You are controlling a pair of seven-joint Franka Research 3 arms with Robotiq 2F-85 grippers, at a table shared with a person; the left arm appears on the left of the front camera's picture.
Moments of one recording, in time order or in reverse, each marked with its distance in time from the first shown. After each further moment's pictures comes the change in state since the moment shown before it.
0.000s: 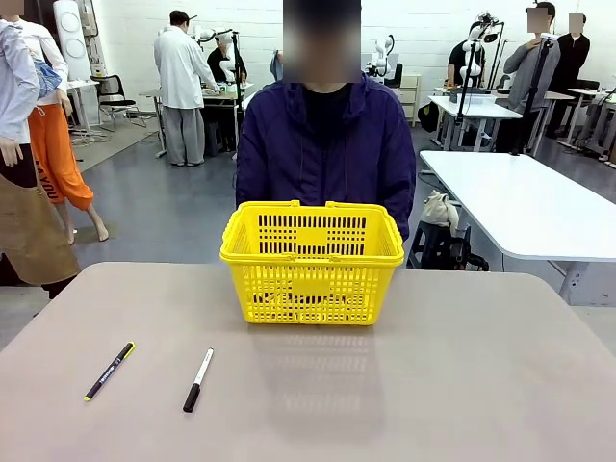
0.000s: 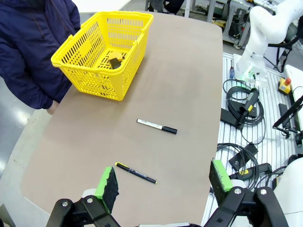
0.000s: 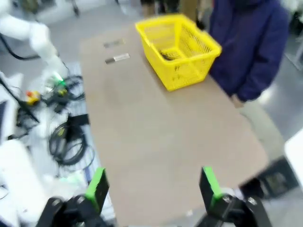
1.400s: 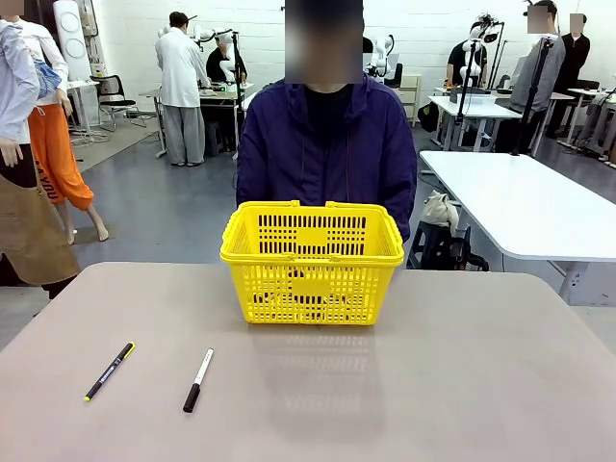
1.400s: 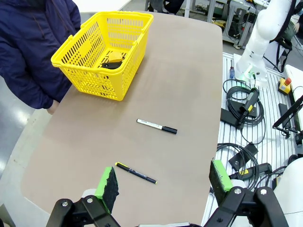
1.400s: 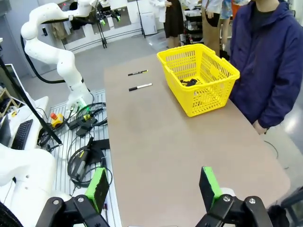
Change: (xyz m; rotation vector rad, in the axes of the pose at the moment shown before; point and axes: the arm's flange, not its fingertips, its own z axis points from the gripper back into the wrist) left arm 0.000 0.000 0.000 0.000 0.000 0.000; right arm -0.032 -0.027 -0.016 0.149 -0.169 -0.048
